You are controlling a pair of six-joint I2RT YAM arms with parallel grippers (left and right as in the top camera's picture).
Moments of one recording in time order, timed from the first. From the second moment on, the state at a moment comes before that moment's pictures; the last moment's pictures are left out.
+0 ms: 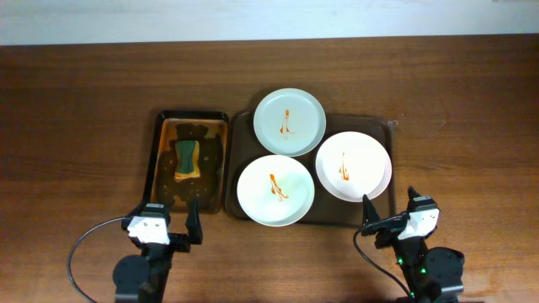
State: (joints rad) left arm -0.05 0.06 0.09 -0.24 0.05 -0.06; right arm 0.10 0.02 0.10 -0.26 -0.07 0.09
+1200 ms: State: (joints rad) left arm -0.05 1.21 1.03 -0.69 0.11 -0.07; right arm 0.11 1.14 0.86 -0.78 -0.35 0.24
